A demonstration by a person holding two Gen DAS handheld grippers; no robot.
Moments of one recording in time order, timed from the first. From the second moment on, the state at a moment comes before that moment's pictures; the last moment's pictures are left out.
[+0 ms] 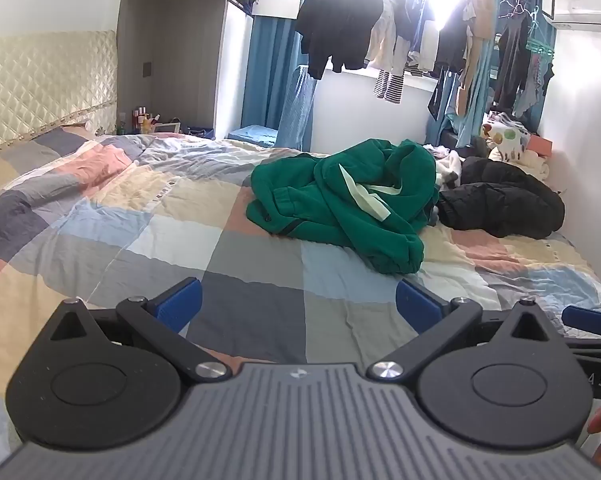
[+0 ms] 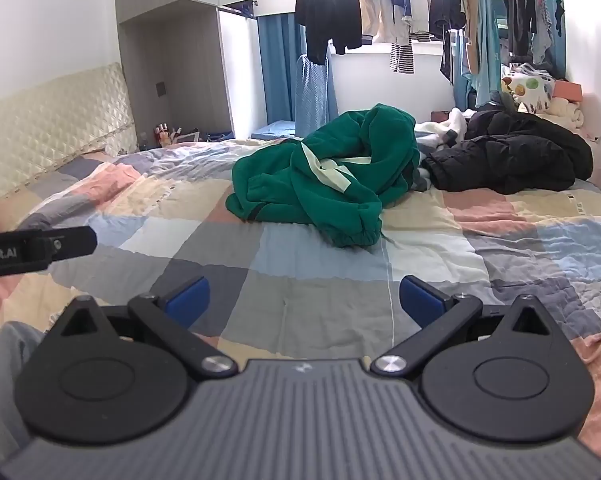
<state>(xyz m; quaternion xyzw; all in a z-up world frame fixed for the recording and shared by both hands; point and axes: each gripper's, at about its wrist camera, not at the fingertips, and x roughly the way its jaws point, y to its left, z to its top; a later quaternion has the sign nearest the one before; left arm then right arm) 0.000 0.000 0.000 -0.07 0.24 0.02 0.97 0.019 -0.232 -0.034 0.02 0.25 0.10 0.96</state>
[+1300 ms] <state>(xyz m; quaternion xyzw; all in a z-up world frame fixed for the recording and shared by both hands) 0.001 -0.004 -0.010 -0.06 0.25 0.01 0.97 0.020 -0.242 -0.044 0.03 0.26 0.09 0.96</state>
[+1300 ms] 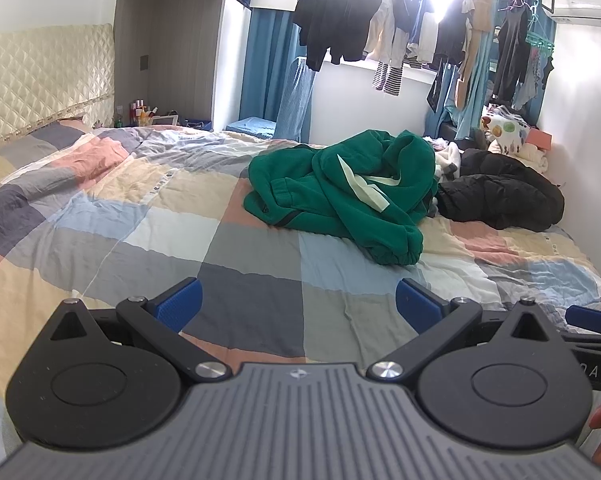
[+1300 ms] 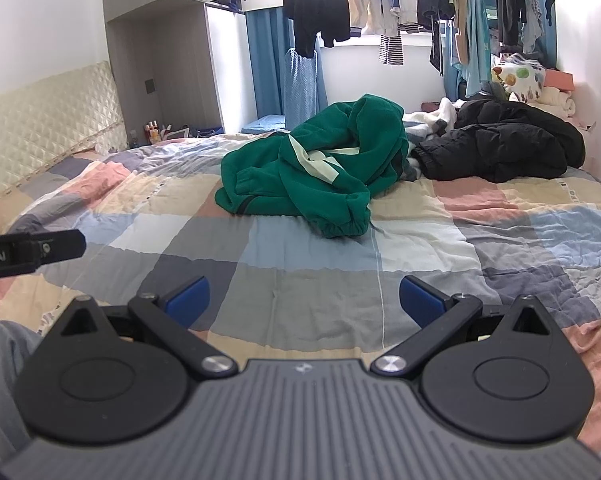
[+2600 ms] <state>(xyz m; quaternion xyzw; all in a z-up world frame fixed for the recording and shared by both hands) 0.029 -0.003 -0.028 -0.07 0.27 -0.01 0.96 0.027 -0.249 -0.053 0.05 0.27 0.08 0.96</state>
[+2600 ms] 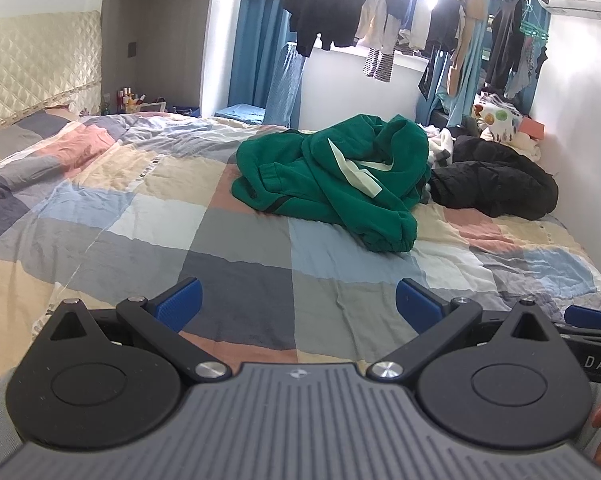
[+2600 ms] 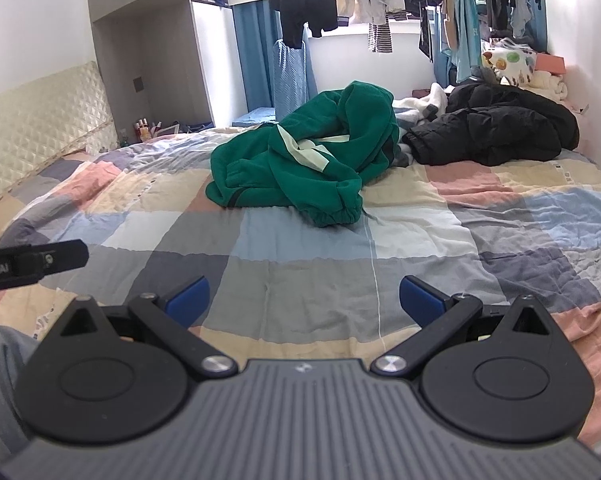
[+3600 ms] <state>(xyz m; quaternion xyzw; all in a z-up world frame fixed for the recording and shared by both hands) 0.412 -0.057 -0.122 -0.17 0.28 -0.15 0.93 0.303 -0.300 -0.082 0.15 0.26 0.08 0.95</state>
